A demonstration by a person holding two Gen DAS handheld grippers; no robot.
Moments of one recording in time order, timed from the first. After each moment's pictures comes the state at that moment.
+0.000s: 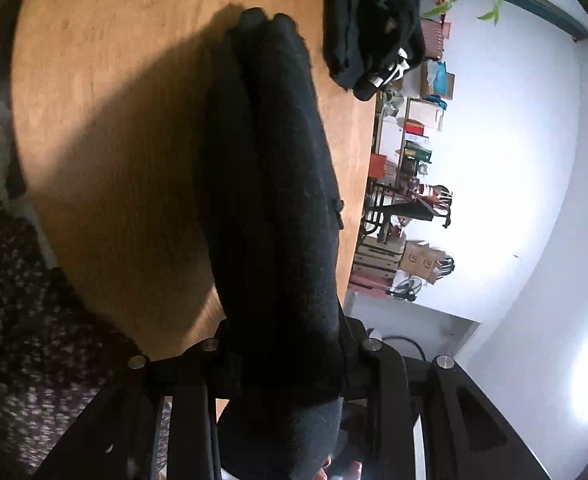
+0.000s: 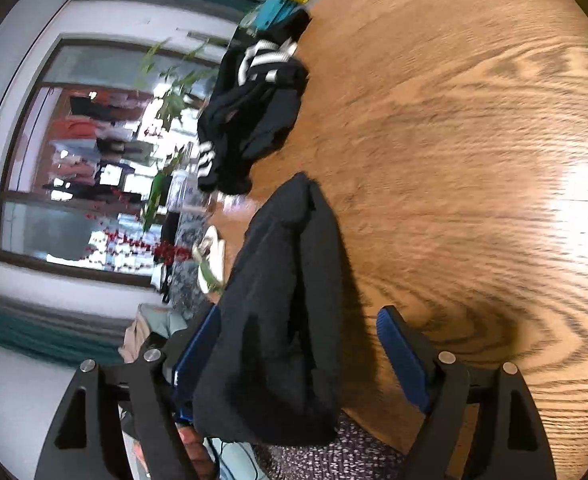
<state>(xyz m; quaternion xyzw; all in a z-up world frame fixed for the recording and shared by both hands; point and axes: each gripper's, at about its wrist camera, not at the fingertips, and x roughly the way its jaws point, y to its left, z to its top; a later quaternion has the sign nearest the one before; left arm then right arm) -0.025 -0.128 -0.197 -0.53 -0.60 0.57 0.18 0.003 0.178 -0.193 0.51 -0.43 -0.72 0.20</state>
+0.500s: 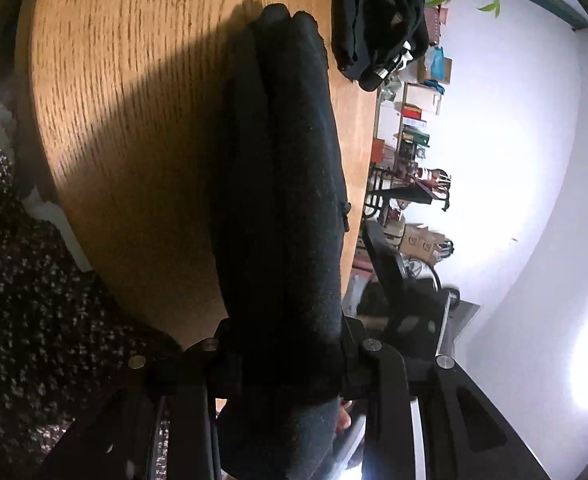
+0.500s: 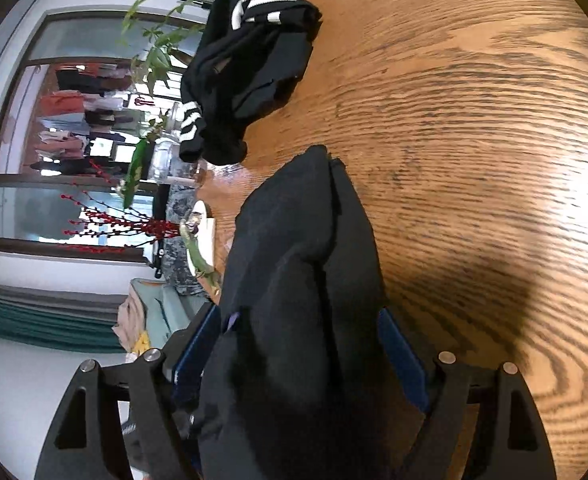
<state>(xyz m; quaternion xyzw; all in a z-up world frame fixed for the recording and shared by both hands) -0.009 -0.142 -0.210 -0.54 -0.58 0.57 0.21 -0.060 0.118 -0.223 0.56 -0.40 -0.69 0.21</state>
